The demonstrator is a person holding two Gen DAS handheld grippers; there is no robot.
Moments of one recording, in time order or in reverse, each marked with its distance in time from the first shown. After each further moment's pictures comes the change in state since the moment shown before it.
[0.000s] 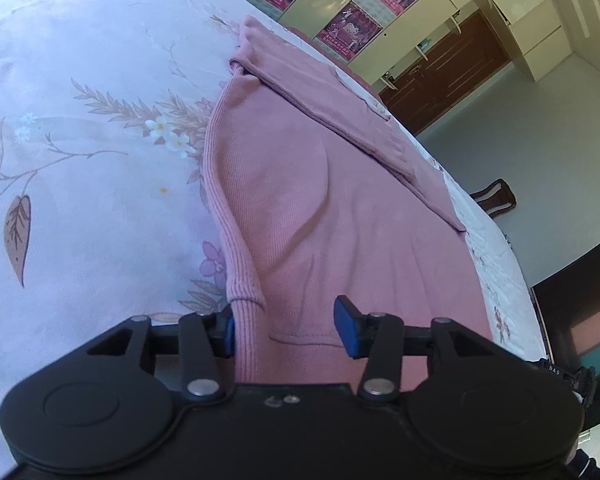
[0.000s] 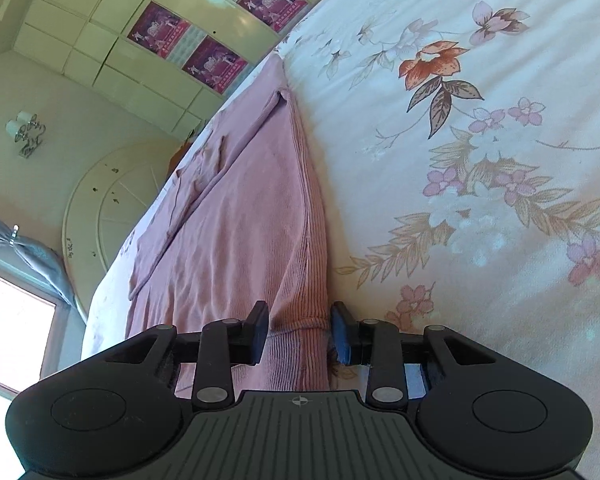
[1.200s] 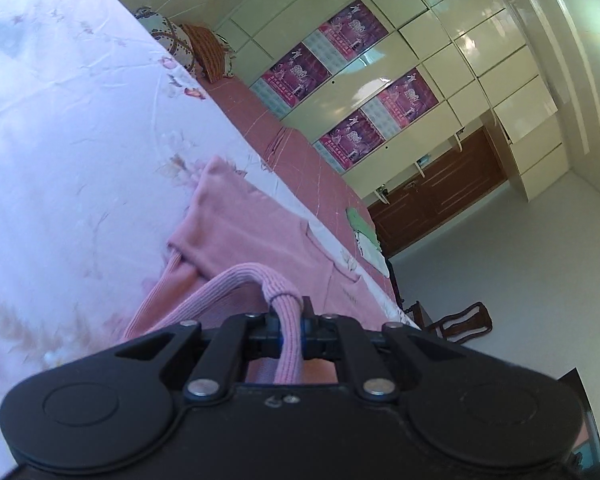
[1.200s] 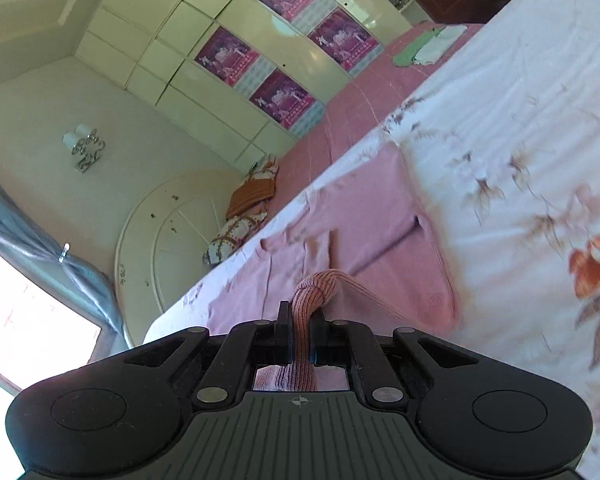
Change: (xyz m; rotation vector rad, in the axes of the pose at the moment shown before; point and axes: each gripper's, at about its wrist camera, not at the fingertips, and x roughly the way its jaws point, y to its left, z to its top) left arm 0.023 -0.049 0.151 -0.167 -0.297 -0.055; right arm 0.023 0.113 0.121 -0.099 -0.111 0.137
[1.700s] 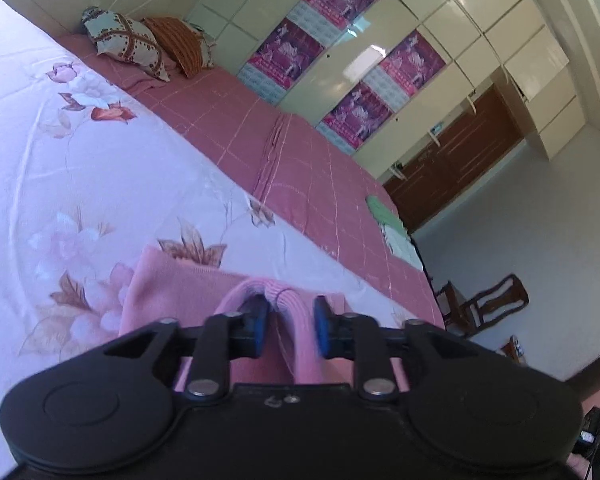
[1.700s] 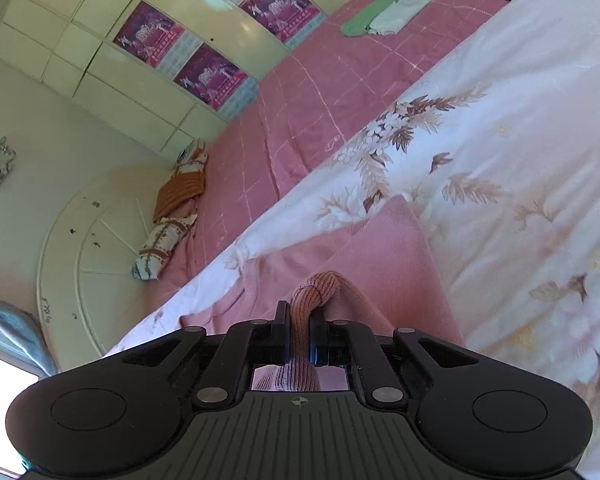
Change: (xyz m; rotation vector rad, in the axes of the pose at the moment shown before) left arm 0.208 0.010 0.102 0.125 0.039 0.051; right arm 0.220 -0.037 0.135 0.047 0.071 -0.206
